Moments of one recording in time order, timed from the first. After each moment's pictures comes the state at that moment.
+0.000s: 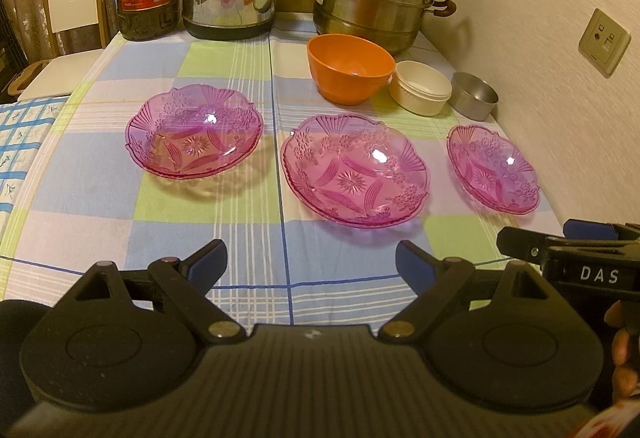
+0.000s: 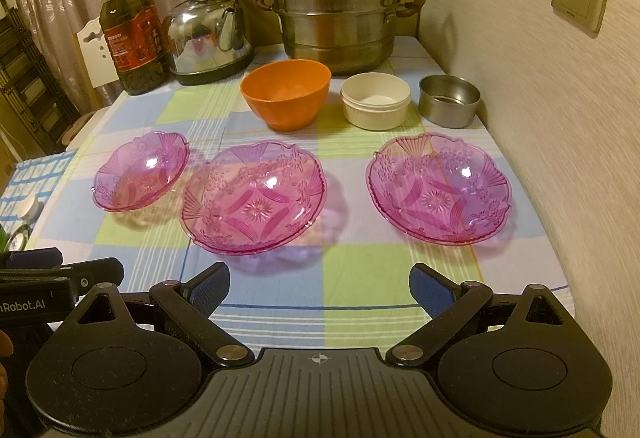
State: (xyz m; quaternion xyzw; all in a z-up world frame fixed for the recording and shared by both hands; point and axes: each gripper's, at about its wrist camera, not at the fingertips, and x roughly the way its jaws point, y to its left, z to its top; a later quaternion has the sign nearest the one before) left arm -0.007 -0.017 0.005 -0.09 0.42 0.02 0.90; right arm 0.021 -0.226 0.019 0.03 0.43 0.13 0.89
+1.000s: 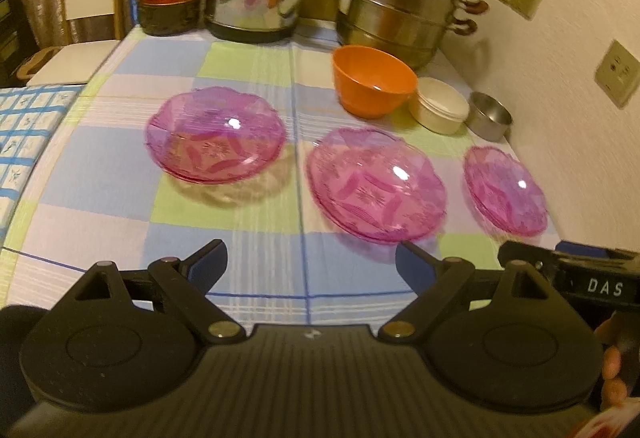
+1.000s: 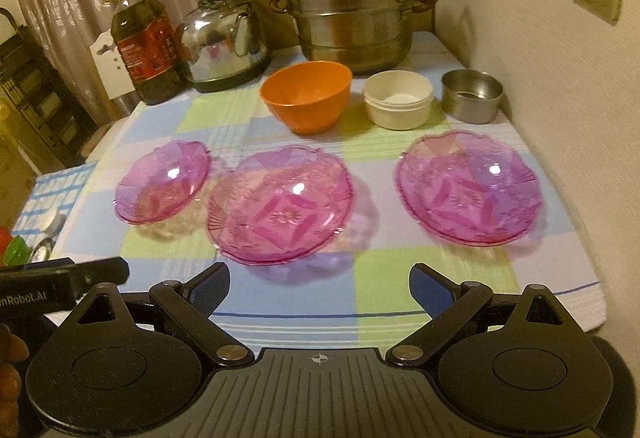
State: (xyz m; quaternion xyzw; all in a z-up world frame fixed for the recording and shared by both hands) left arm -0.002 0.016 0.013 -0.12 0.41 0.04 0.90; right arm 0.031 -0.214 0.017 0.06 0.43 0.16 0.89
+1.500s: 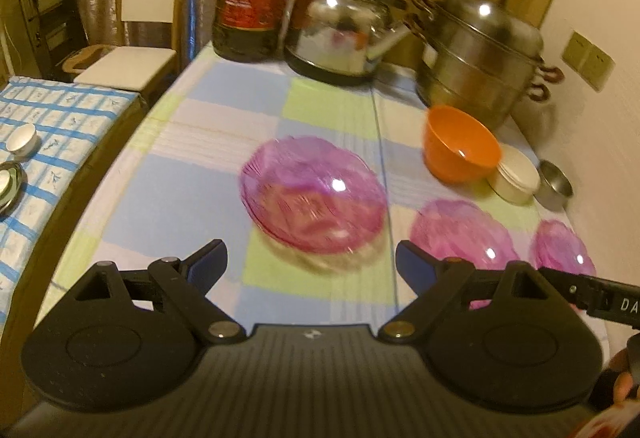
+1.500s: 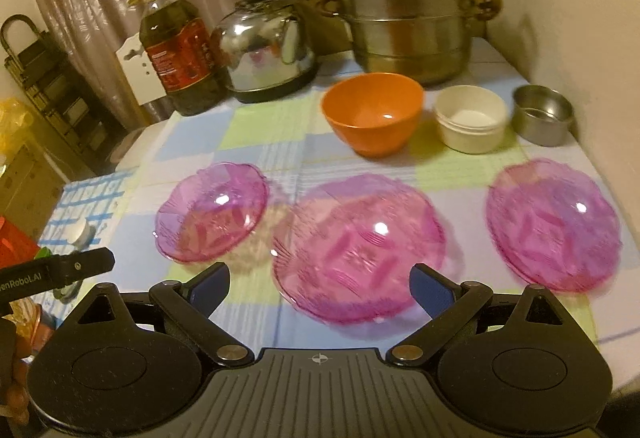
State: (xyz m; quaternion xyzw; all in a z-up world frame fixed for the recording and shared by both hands) left arm 0.023 0.119 0.017 -0.15 0.38 0.11 0.91; right arm 0.082 -0.144 0.021 0.08 0.43 0.20 0.88
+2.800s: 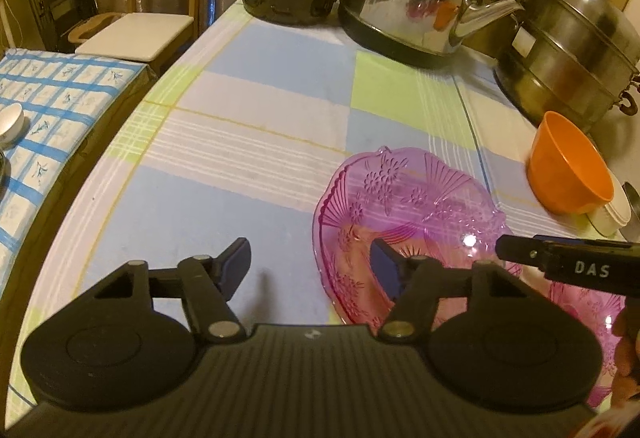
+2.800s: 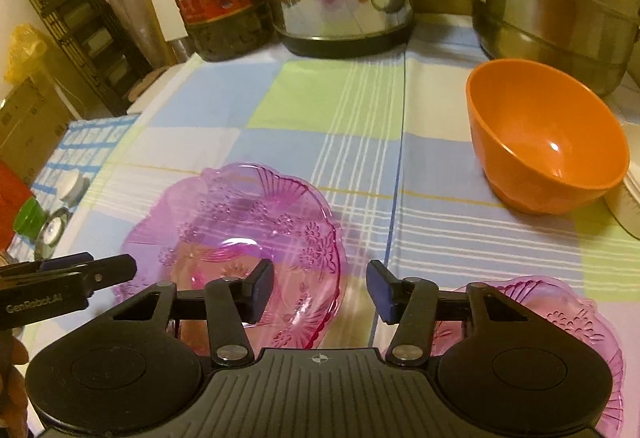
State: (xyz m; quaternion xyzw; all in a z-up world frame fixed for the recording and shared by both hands) left arm 0.137 0.218 -0.088 -0.16 0.42 0.14 0.88; right arm 0.232 0.004 -0.079 0.00 0.47 0.27 0.84
